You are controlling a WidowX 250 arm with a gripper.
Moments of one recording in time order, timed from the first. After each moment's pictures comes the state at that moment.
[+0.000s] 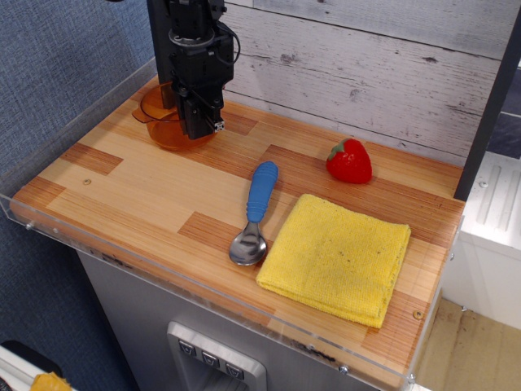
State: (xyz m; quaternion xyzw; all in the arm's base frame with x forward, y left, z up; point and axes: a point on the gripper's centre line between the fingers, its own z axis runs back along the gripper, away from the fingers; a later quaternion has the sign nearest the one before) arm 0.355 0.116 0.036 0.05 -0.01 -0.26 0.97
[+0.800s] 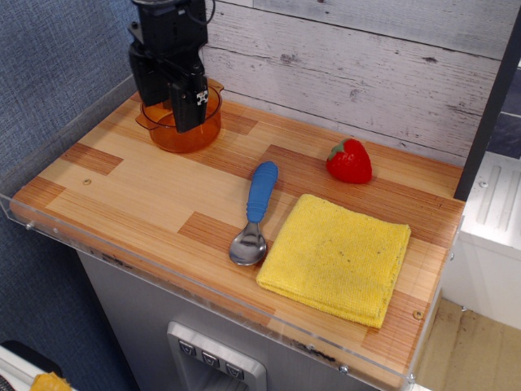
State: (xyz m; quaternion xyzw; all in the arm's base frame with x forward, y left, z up) arm 0.305 0.106 0.094 0.03 -0.03 -0.17 0.98
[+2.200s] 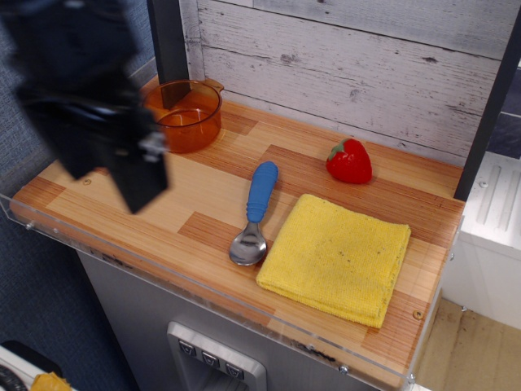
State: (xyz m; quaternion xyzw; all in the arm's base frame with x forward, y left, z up) arm 0.161 0.012 0.172 -0.06 -0.06 -0.11 0.99
